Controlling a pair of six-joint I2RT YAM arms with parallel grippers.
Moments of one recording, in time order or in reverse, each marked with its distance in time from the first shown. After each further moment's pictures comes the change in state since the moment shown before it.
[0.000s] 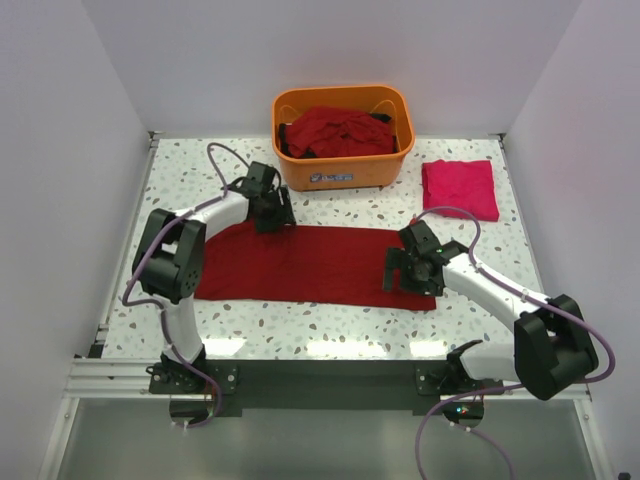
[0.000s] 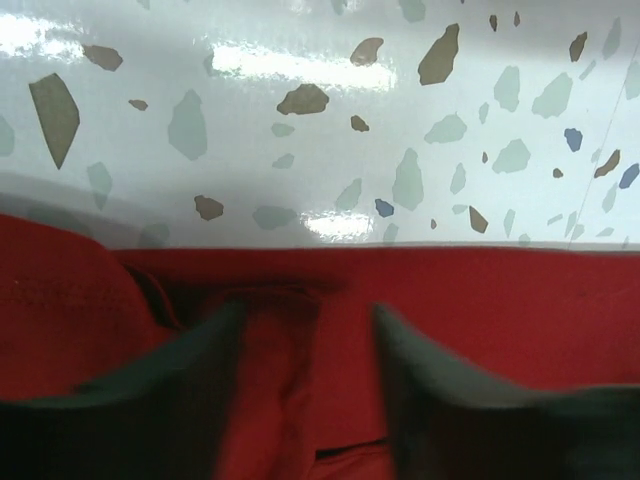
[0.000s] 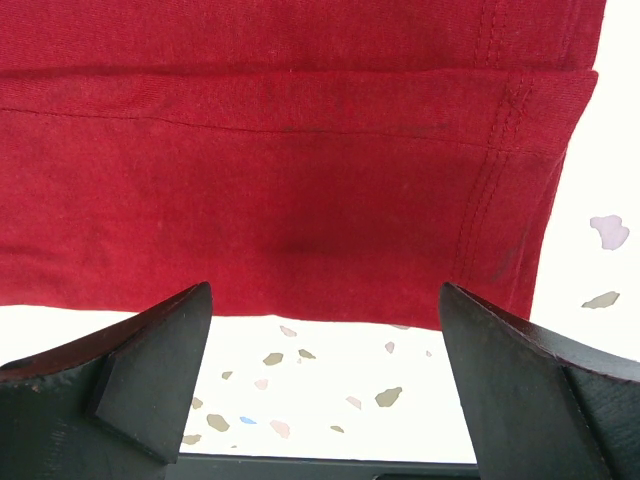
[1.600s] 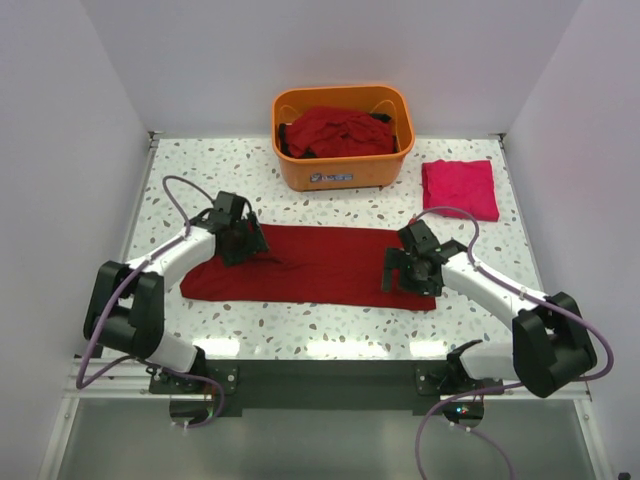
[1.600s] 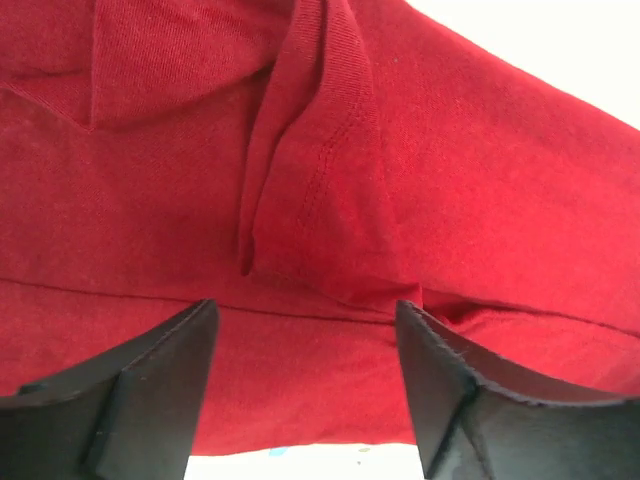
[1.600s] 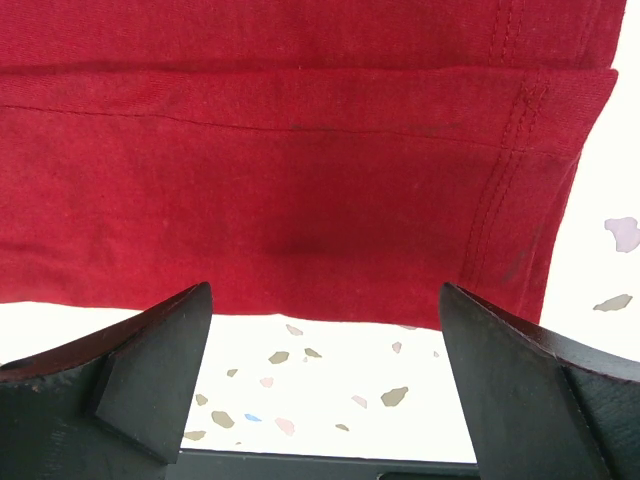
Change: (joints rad) left arm 0.063 -0.434 -0.399 -0.091 -0.093 -0.094; right arm 0.000 0.014 0.004 0.002 -0.018 0.001
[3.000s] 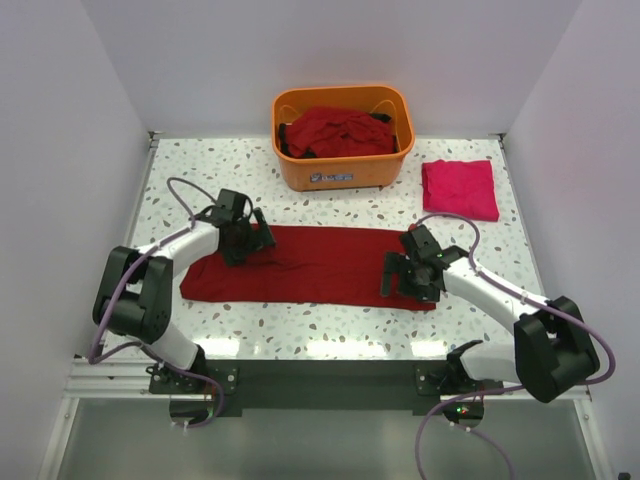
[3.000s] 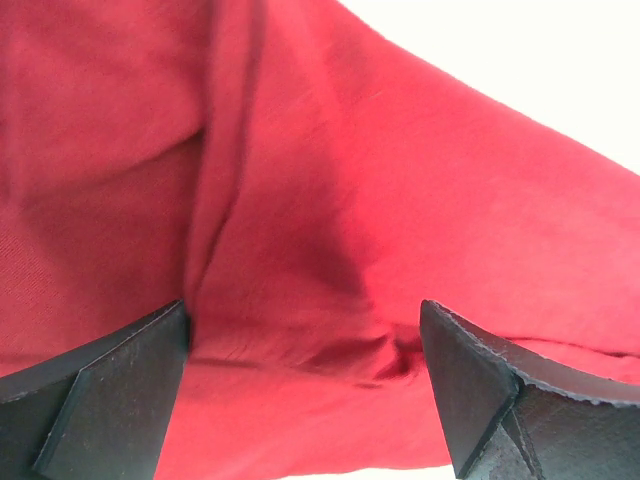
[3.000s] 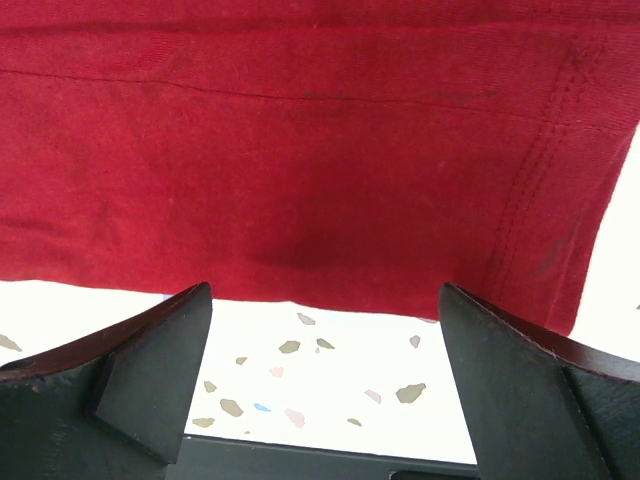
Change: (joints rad) left arm 0.023 0.098 0.016 0.056 0.068 -0.042; right arm 0.000 -0.027 -0.051 0.033 -0.061 0.023
